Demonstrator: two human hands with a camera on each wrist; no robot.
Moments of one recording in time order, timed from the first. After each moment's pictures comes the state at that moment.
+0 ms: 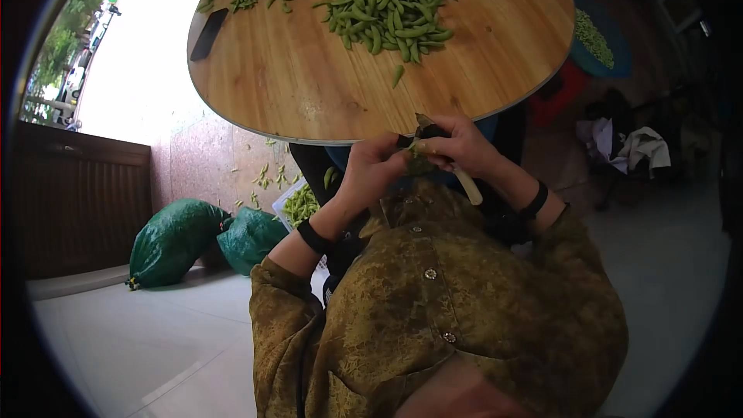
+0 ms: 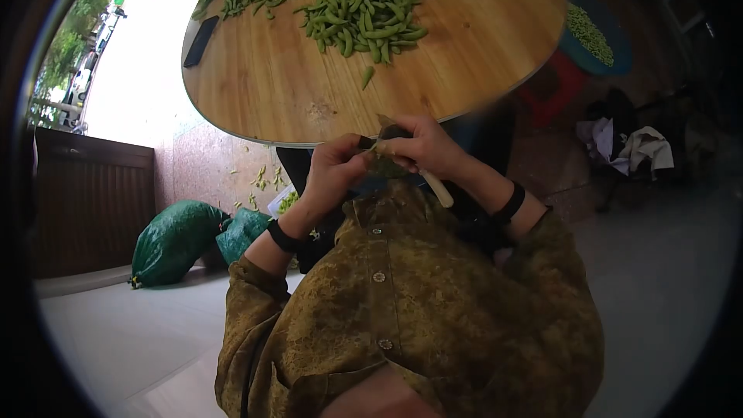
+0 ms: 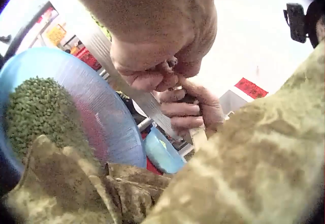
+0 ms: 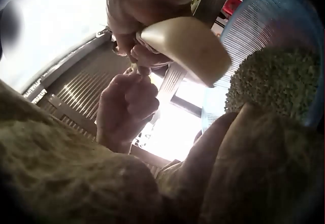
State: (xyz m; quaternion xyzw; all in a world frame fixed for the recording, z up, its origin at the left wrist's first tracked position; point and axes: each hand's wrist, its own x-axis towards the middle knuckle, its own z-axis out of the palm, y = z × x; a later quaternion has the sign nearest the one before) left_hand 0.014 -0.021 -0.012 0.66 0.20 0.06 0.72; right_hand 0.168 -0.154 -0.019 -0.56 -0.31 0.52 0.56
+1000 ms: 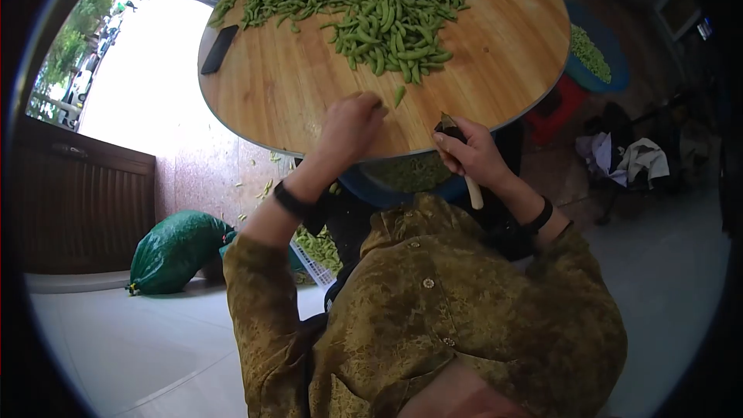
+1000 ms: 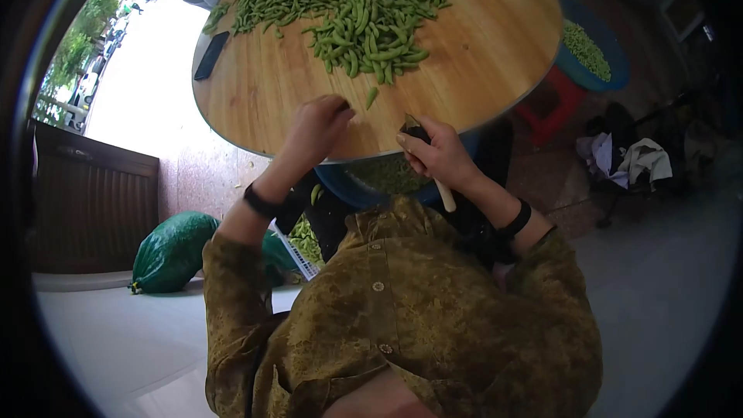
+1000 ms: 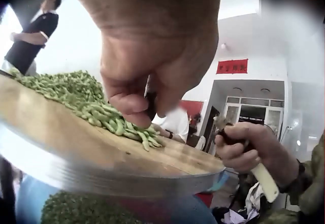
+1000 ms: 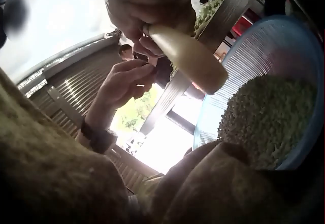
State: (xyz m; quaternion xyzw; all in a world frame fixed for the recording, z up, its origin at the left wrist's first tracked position) left_hand 0.062 0.047 0.023 0.94 0.11 0.18 0.27; right_hand 0.175 -0.167 -0.004 -0.59 -0.30 0.43 0.61
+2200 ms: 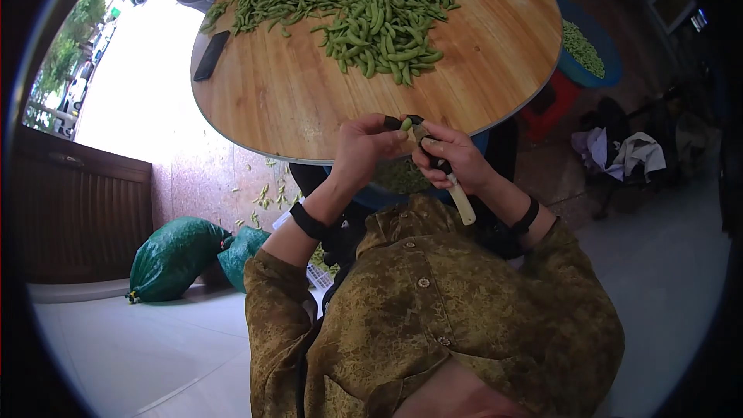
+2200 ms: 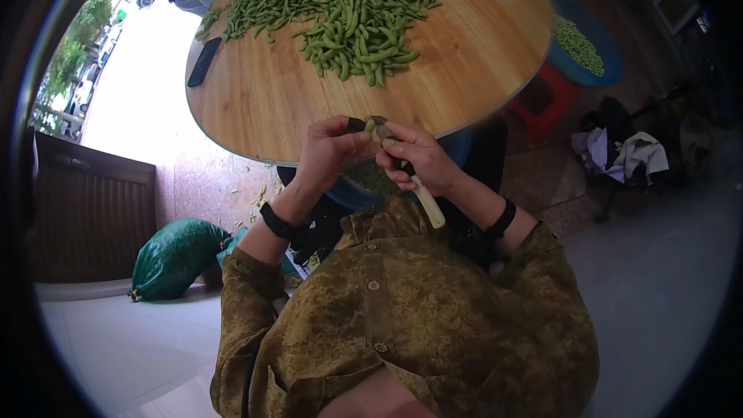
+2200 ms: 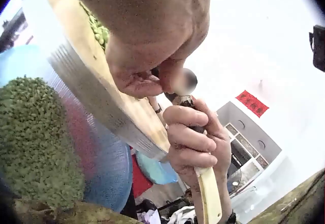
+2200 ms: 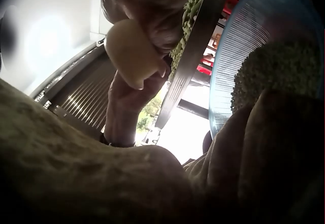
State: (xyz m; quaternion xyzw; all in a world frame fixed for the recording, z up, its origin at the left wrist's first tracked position) left_hand 0.059 0.007 -0.004 0.59 0.21 0.10 0.77; right_hand 0.164 -0.161 -0.004 -0.36 -0.22 0.59 0.68
